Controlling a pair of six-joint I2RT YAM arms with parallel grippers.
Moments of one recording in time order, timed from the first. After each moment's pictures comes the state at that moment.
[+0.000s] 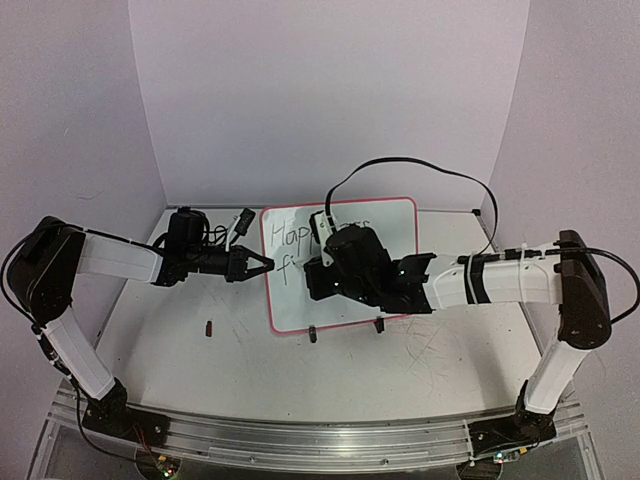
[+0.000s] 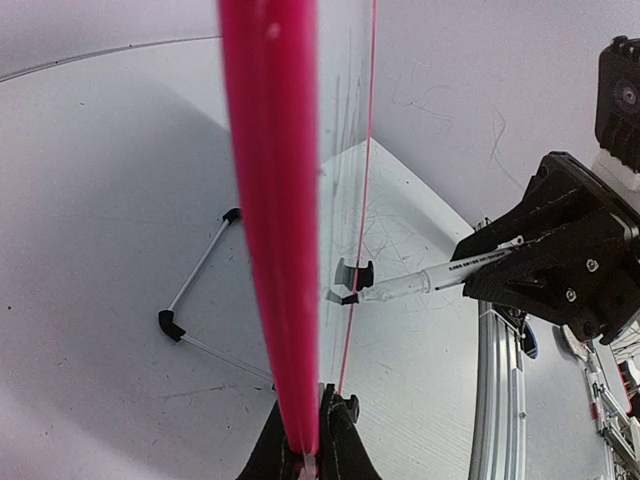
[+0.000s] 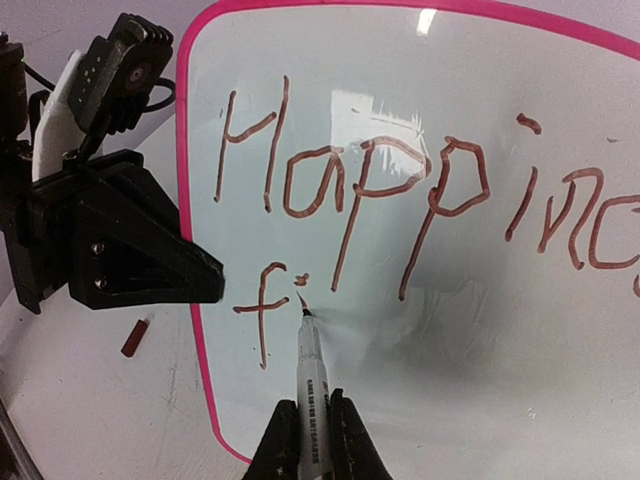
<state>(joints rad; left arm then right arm) -0.46 1.66 0.85 0.38 0.86 -0.20 1.06 1.77 1.25 0.02 0.36 0.38</state>
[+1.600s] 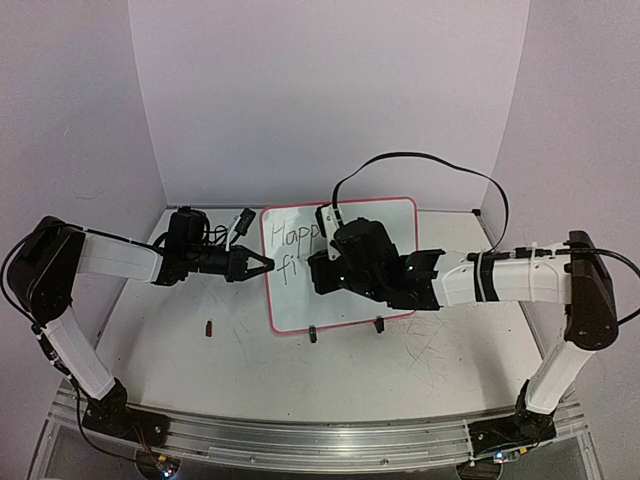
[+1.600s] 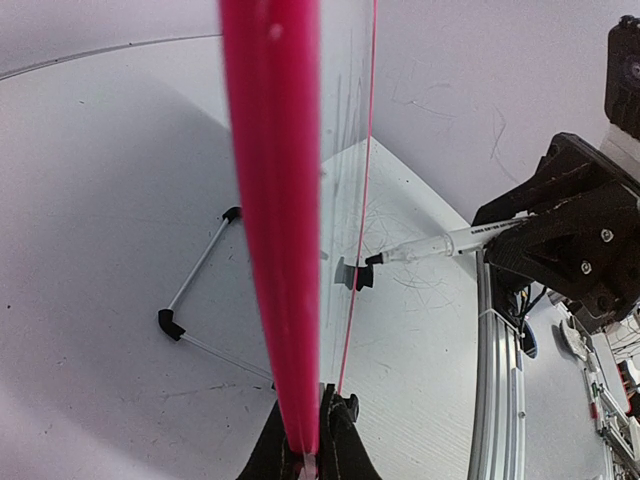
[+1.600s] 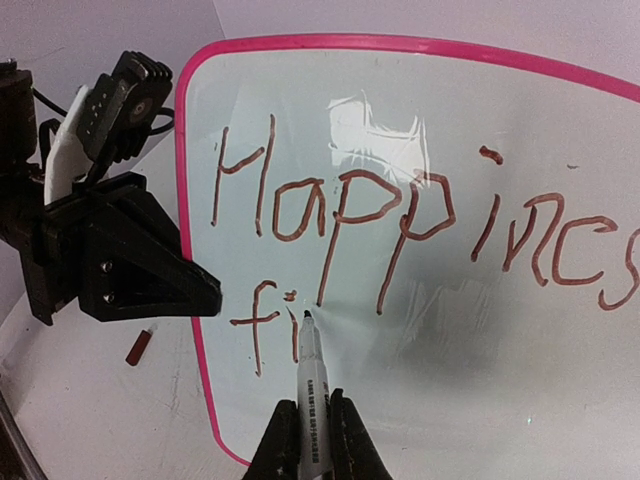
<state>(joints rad) -0.46 1.66 0.85 0.37 0.86 -0.20 1.05 1.73 1.24 0.02 0.36 0.37</state>
